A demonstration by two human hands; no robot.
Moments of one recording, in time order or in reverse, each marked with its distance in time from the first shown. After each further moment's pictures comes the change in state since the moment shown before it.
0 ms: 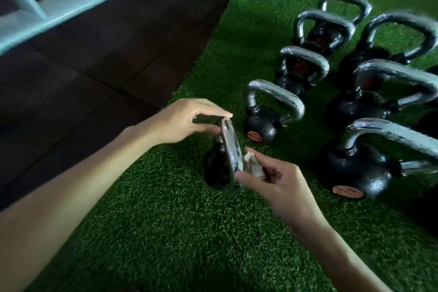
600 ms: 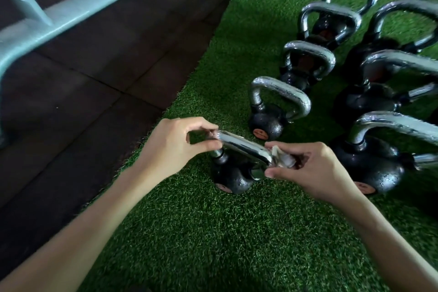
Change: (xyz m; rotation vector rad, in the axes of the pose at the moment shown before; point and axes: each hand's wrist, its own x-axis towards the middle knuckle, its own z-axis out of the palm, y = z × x) left_hand -0.053 0.021 0.026 0.129 0.357 -0.094; right_hand 0.022 -0.003 -0.053 -0.344 -0.044 -0.046
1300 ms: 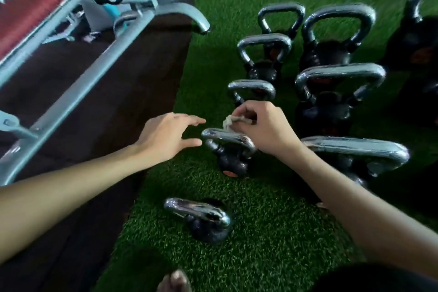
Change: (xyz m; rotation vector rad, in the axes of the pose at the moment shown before) left_hand 0.179 0.095 -0.011 0.744 -0.311 0.164; right_hand 0.104 -0.008 -0.100 0.157 0.320 -0.171
